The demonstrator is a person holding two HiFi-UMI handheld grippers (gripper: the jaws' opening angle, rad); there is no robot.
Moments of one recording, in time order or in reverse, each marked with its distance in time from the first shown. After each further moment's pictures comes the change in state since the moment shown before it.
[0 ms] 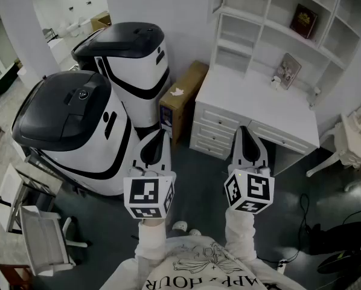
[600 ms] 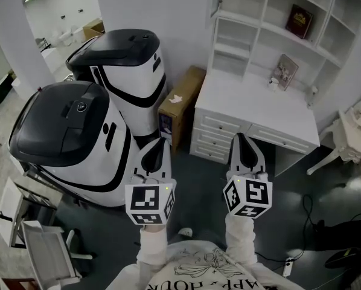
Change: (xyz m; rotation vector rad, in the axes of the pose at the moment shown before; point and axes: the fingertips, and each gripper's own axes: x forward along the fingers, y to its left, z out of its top) left arm 0.015 0.030 -0.015 -0.016 0.014 -0.048; right arm 0.020 0.025 -0.017 0.017 0.018 -0.027
